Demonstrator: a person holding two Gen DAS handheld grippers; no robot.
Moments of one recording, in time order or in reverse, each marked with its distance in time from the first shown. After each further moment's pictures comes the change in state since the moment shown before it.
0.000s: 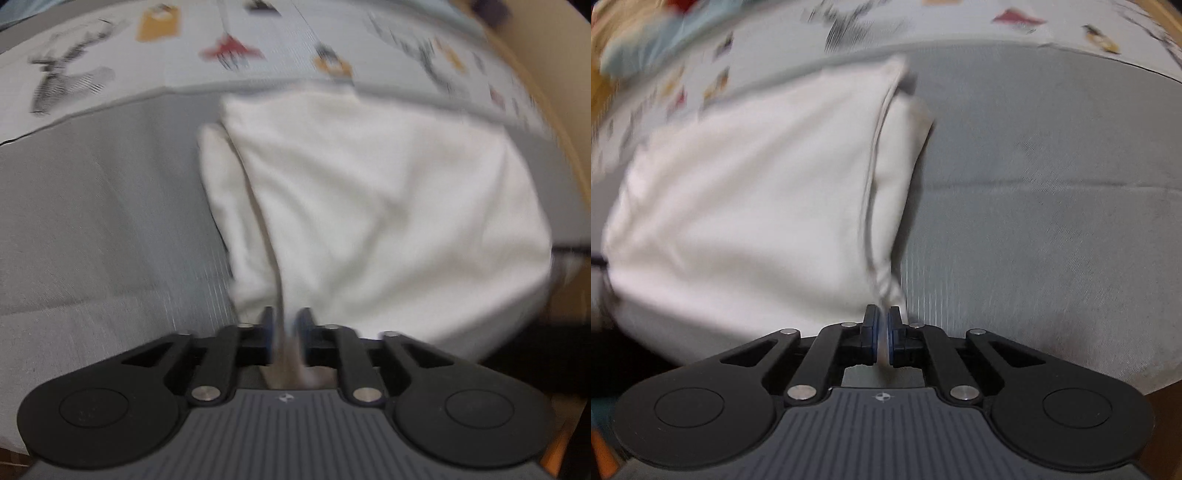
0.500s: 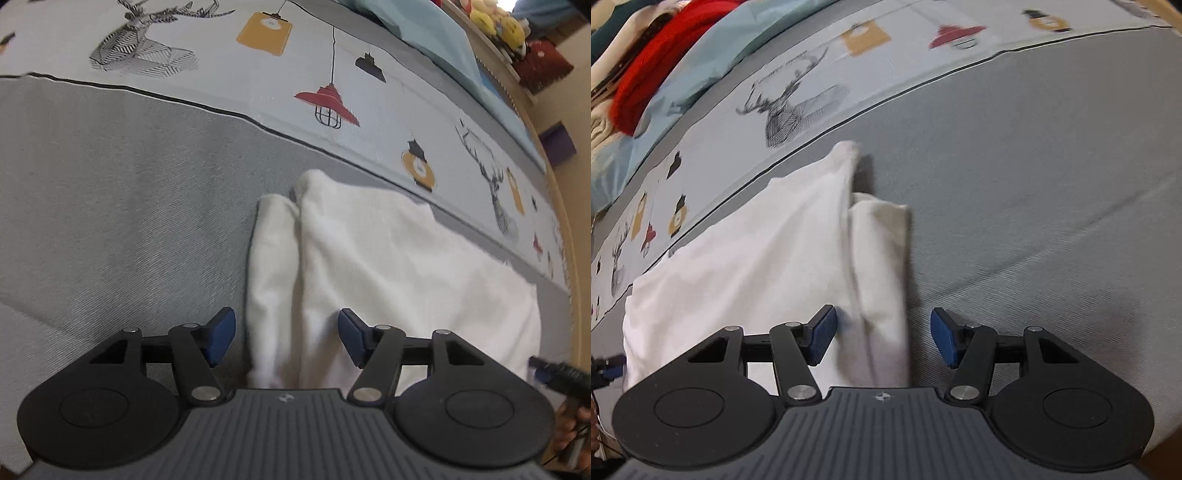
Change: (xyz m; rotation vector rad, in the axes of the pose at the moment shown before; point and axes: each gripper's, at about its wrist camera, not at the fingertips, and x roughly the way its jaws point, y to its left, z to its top) left arm 0.040 0.042 0.044 -0.385 -0.101 -0.043; right arm 0.040 -0.018 0.051 0.280 -0.138 0.035
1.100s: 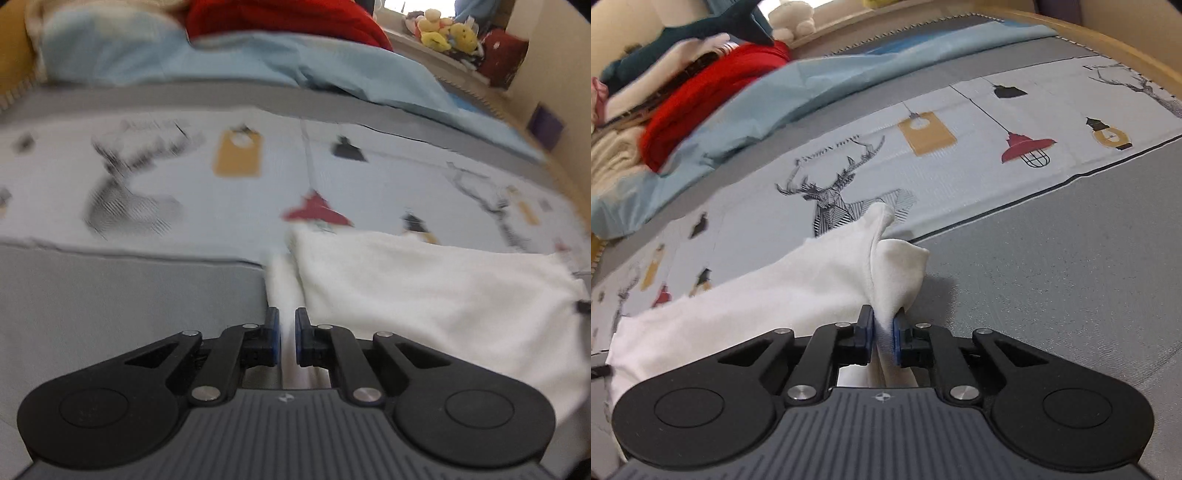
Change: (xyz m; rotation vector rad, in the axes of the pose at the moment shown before) left arm -0.020 -0.032 0.028 0.279 -0.314 0.177; right arm 0.020 0.055 0.048 -0.102 -0.275 -0.002
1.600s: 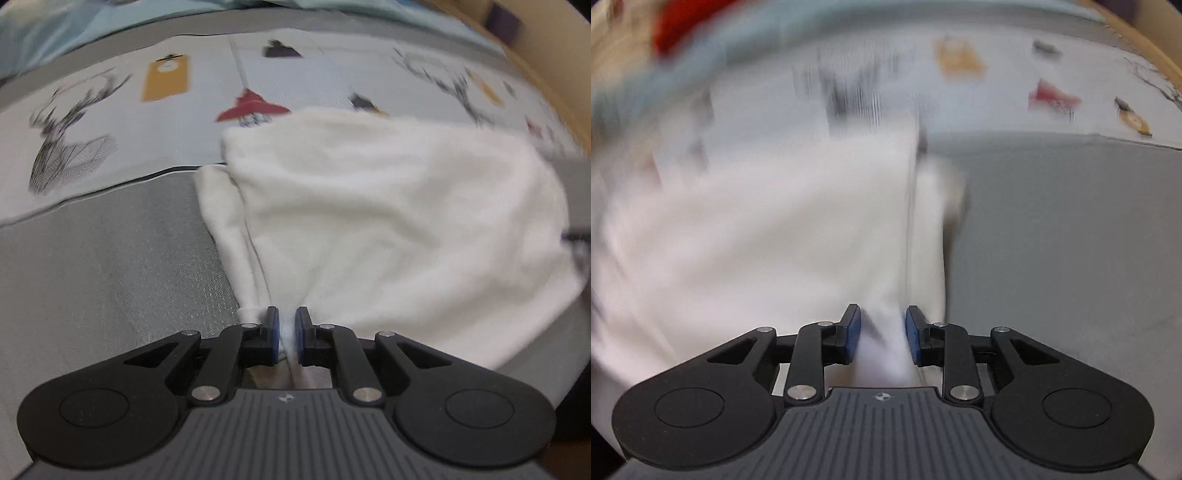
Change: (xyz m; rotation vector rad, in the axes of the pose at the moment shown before) left arm 0.002 -0.029 -0.041 0.156 0.248 -0.112; right arm 0.008 0.013 -0.036 -0.271 0.248 -0.088
